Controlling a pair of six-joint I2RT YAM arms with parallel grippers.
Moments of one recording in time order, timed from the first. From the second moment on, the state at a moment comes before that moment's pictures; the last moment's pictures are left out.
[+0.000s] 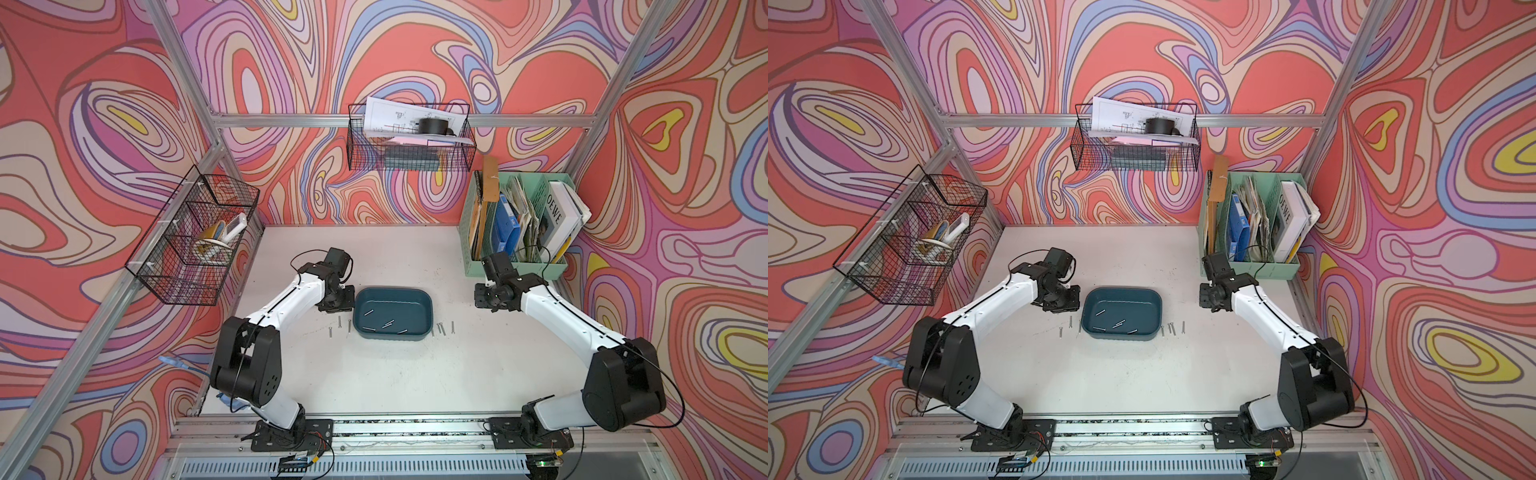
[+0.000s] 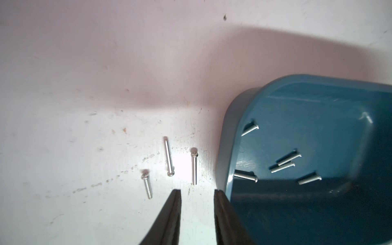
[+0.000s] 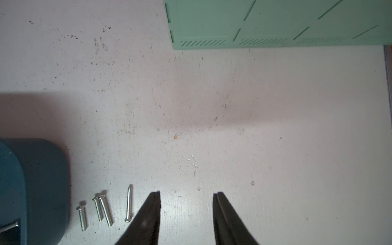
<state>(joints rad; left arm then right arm) -0.30 1.57 1.21 -0.88 0.00 -0.37 0.27 1.45 1.04 -0.70 0.17 0.30</state>
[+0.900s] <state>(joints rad) -0.51 1.90 1.44 -0.93 0.03 0.02 0.27 1.46 1.04 -0.68 0.15 0.30</state>
